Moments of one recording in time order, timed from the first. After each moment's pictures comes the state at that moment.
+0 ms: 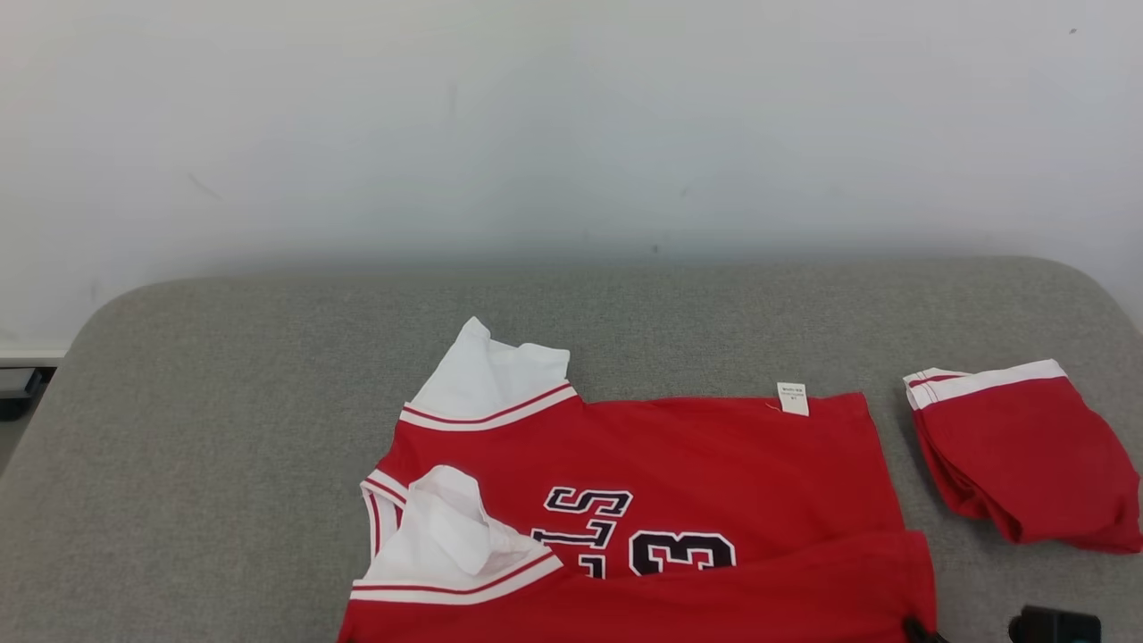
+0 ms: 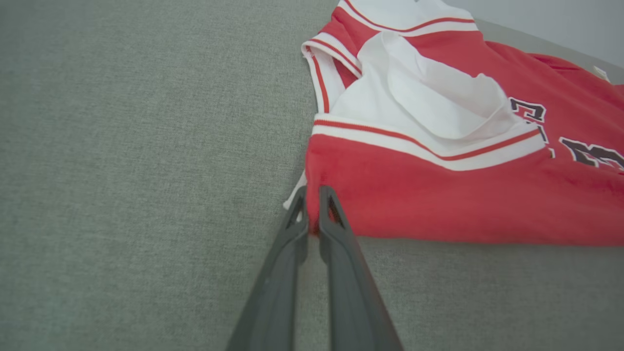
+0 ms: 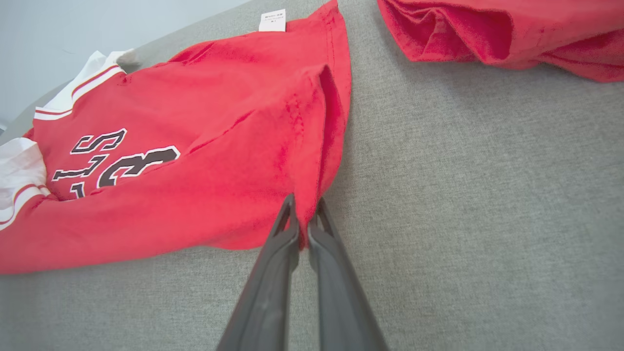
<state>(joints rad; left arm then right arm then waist) 0.01 0.10 -0.27 0.46 -0.29 0.05 -0.03 0.13 -0.21 0.09 0.30 0.61 0.03 0.08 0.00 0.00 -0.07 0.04</state>
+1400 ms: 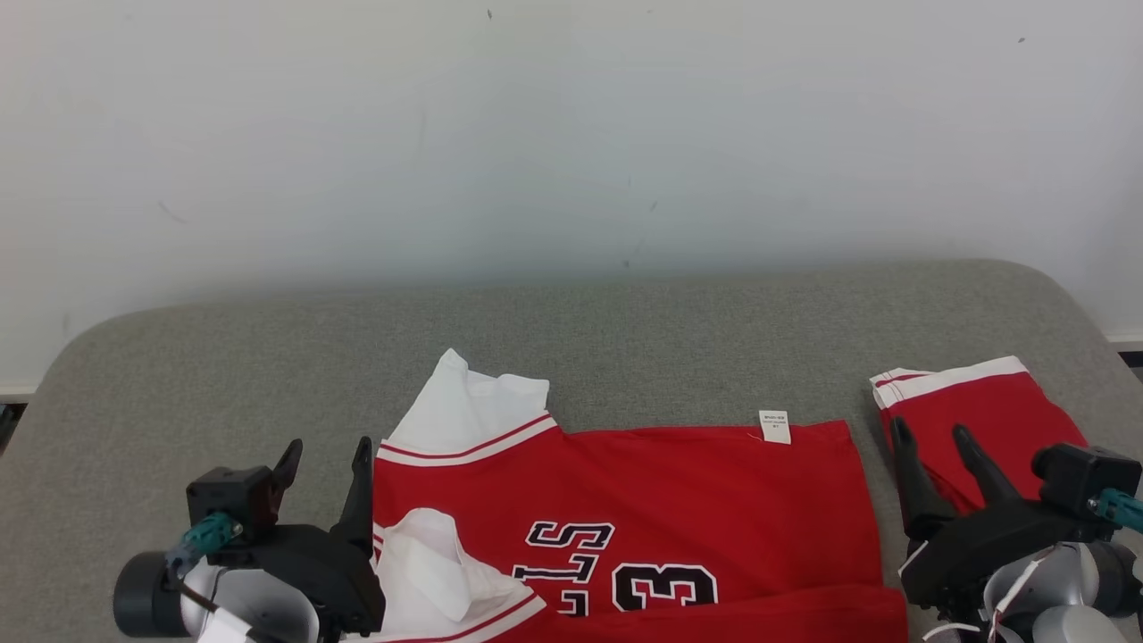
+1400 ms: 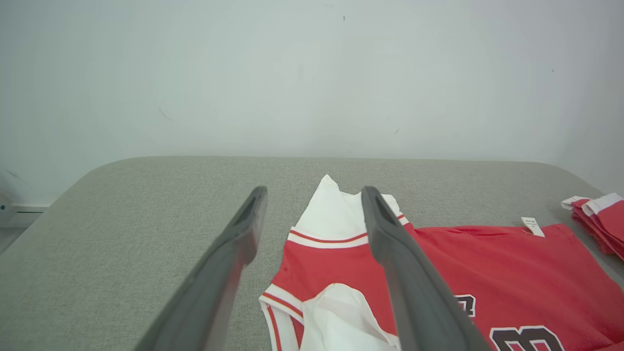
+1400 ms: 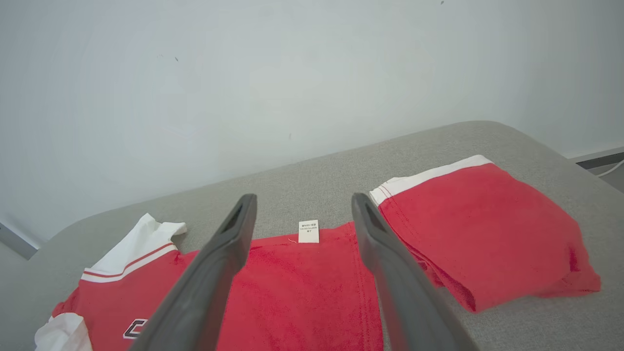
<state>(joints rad) -0.15 0.13 -0.25 0.15 -0.22 0.11 0.12 -0.01 -0.17 0.03 0.01 0.52 -0.12 0.14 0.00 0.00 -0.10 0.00</state>
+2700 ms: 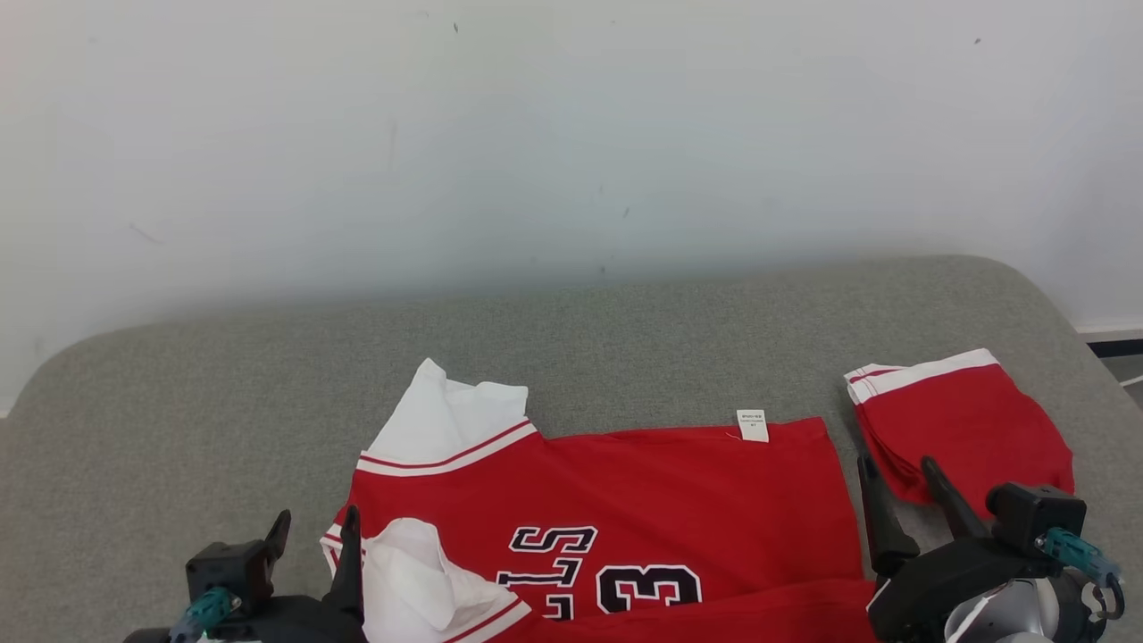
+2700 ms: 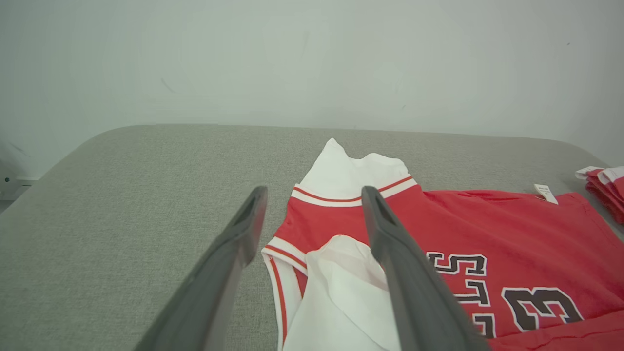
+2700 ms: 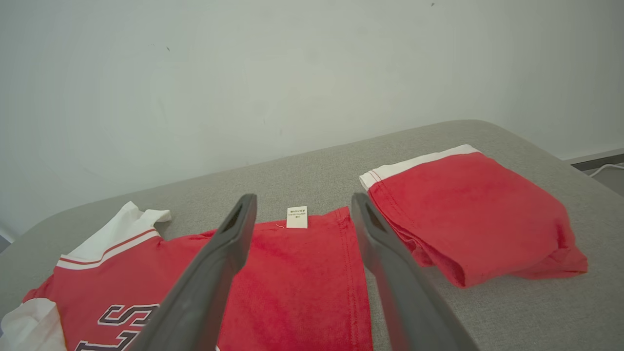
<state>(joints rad) -0.06 0.12 -0.24 0.22 -0.21 0.11 0.02 -0.02 -0.15 0.09 0.15 0.46 -0.10 -0.01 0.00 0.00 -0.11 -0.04</state>
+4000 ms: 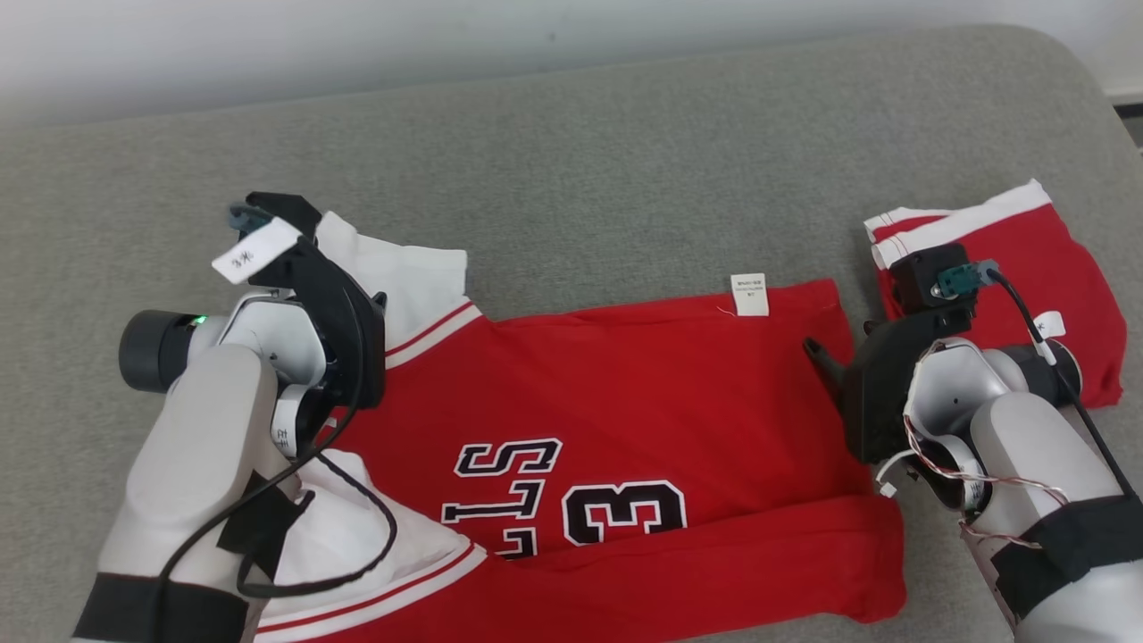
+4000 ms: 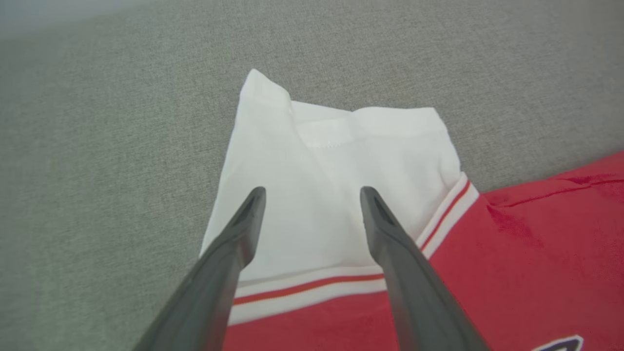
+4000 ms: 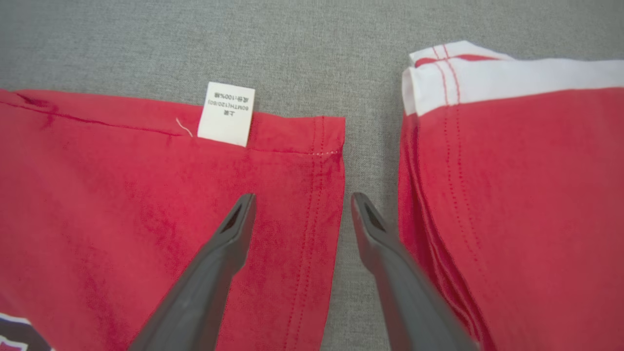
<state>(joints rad) -0.80 0.10 -0.31 0.71 -0.19 -0.02 0.54 -0.53 -0.25 0.27 0.39 0.40 0.00 0.55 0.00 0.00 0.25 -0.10</state>
